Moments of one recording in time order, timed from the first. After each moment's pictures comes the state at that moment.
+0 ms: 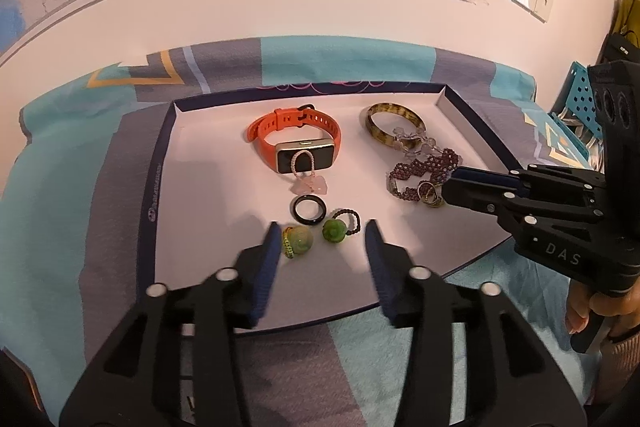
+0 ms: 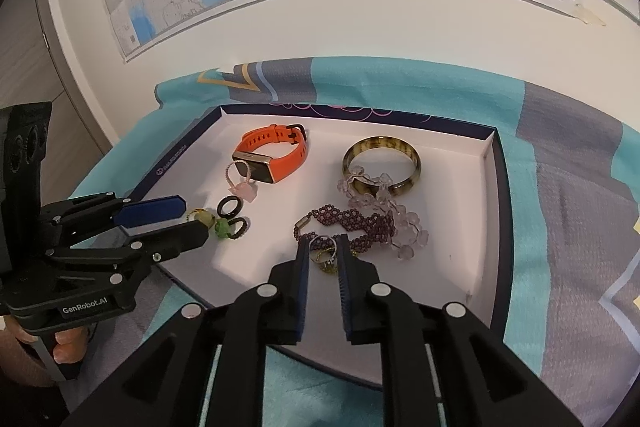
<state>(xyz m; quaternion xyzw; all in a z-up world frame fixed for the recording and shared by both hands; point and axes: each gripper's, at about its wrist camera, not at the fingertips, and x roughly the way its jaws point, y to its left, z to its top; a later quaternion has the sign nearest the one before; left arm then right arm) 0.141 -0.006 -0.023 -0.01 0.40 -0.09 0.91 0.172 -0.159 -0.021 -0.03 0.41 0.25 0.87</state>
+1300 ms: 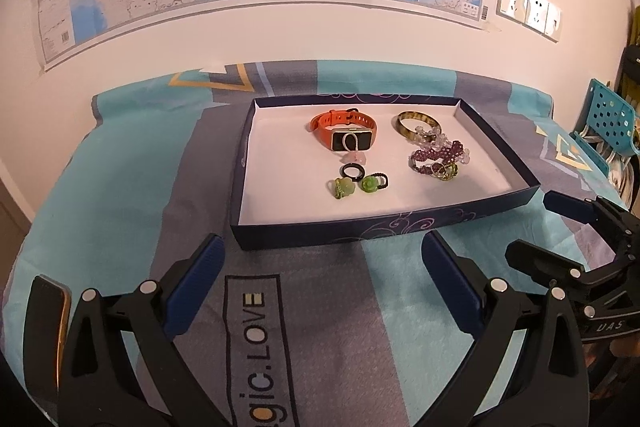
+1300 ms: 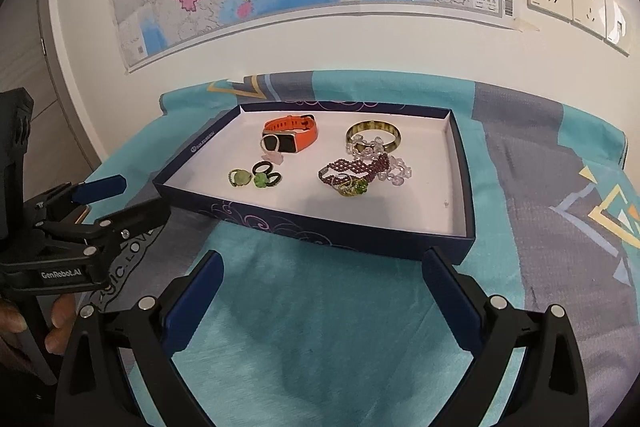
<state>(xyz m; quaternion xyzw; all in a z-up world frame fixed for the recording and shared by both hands) 0.053 0.011 -0.003 -0.01 0.35 0.00 0.94 0.075 -0.171 -0.009 -0.02 0.37 0.20 0.91</state>
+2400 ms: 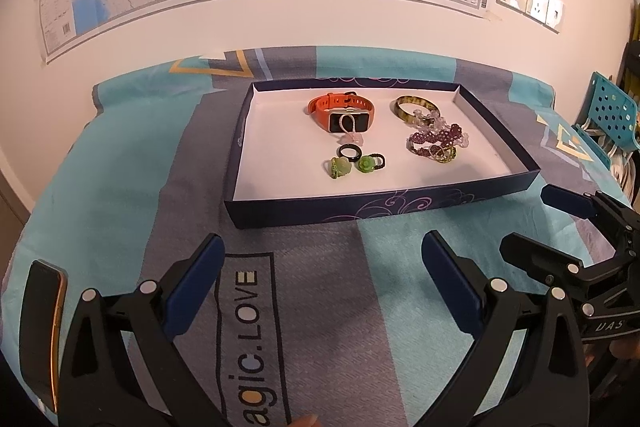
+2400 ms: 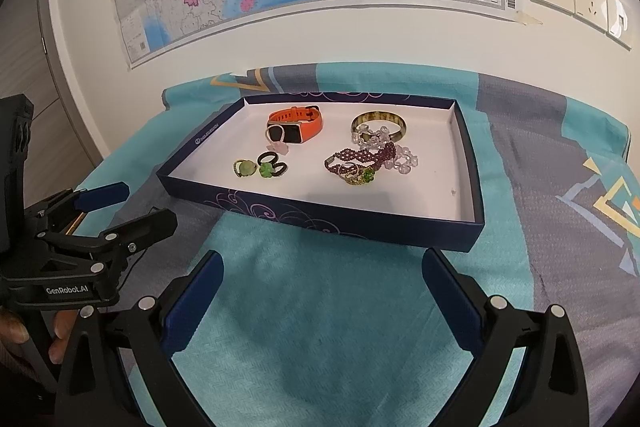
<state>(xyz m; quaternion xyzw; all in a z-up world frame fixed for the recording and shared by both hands) 0.047 0.007 -0.010 -0.01 0.37 0.00 0.93 0.071 -0.169 -0.011 -0.02 0.38 0.21 0.90</state>
